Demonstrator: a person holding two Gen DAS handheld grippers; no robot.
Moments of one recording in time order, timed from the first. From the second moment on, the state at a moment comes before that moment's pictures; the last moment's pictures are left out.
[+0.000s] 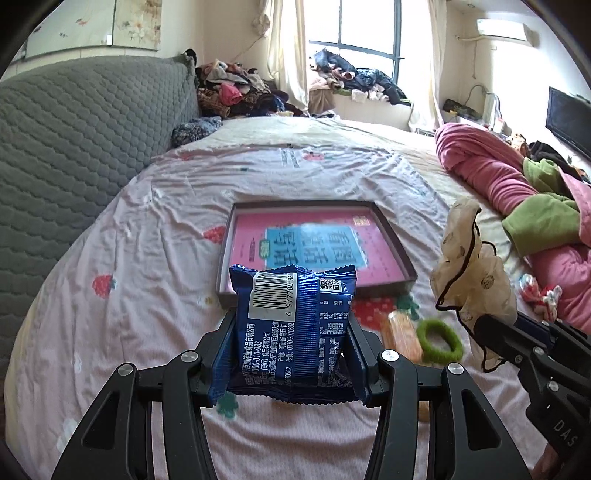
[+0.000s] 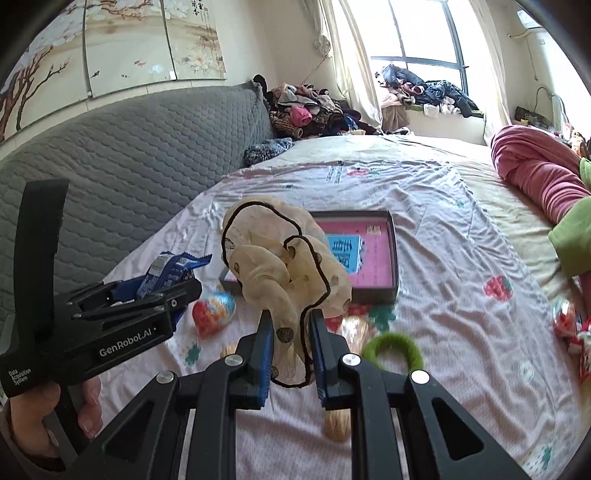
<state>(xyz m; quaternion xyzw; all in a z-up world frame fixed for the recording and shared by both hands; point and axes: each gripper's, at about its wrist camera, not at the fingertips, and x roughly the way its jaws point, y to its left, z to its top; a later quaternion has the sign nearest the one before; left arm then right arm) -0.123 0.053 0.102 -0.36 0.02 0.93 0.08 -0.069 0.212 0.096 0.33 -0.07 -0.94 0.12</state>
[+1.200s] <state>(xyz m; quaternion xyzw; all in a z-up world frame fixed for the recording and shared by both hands) -0.319 0.093 0.098 -0.36 0.04 0.93 0.06 -0.254 0.236 0.102 0.33 -0.04 -0.94 0.10</state>
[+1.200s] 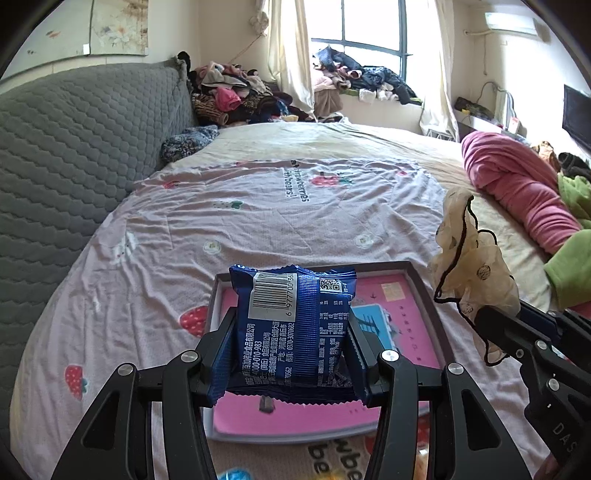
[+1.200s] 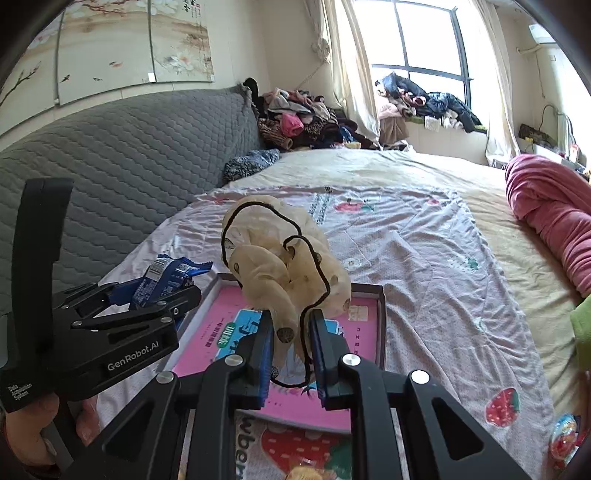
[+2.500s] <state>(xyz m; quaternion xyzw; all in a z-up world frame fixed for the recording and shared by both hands) -0.425 0.105 -0.039 -0.49 0.05 0.87 0.03 -0.384 0.233 -0.032 0.49 -0.01 -0.87 0.08</state>
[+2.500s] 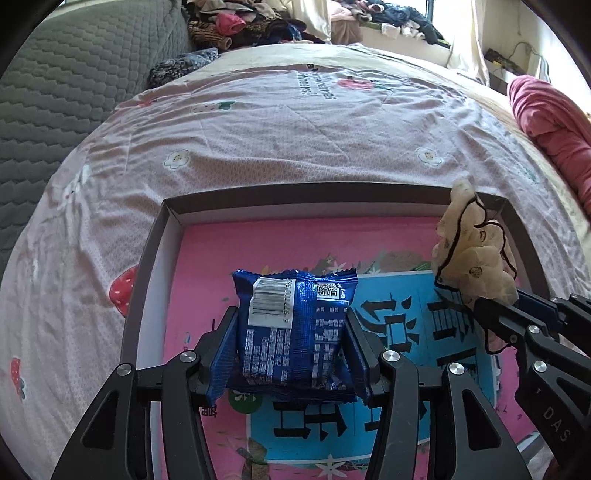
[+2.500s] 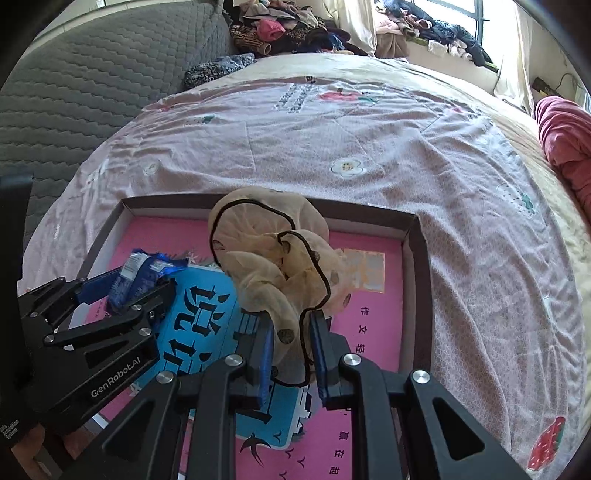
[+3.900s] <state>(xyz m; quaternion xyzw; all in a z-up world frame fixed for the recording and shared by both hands) -0.367 0.069 0.039 -0.45 0.07 0.89 -0.01 -0.337 0.222 0.040 0.46 0.00 -0.89 0.05</state>
